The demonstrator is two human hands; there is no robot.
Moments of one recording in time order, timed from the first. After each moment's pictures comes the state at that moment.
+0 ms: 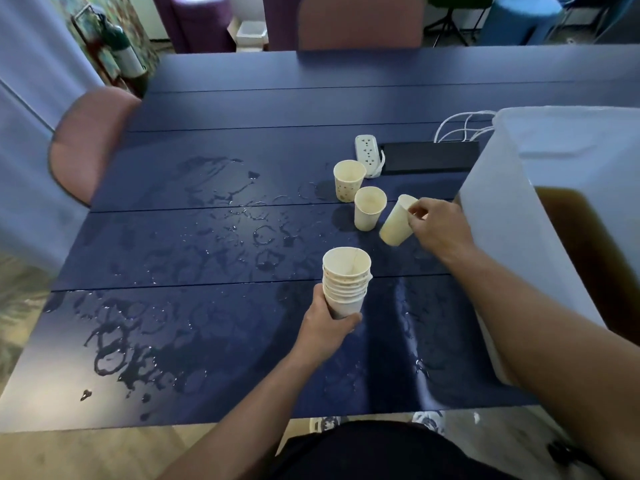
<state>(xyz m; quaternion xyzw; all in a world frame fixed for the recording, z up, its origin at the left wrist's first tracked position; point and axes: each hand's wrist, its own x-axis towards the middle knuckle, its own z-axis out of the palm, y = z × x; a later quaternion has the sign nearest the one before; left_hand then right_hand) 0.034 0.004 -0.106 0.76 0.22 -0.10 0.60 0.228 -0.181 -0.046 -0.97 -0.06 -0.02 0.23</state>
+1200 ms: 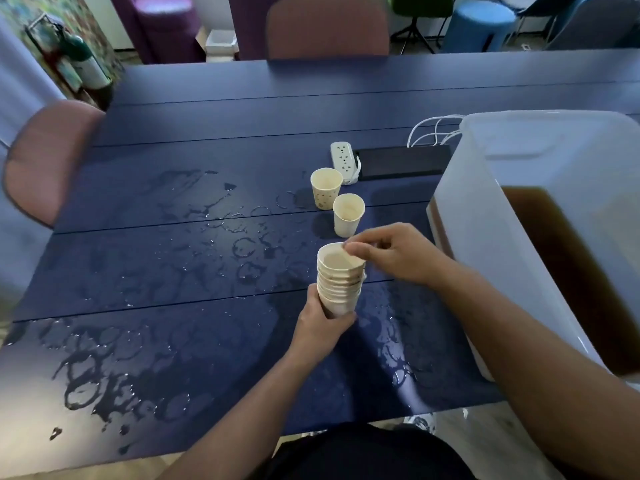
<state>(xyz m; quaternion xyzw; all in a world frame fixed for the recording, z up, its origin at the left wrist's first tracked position) 0.059 -0.012 -0.106 0.77 0.19 -0.10 0.60 0.170 -0.167 0.013 -0.88 -0.23 0.17 0.37</state>
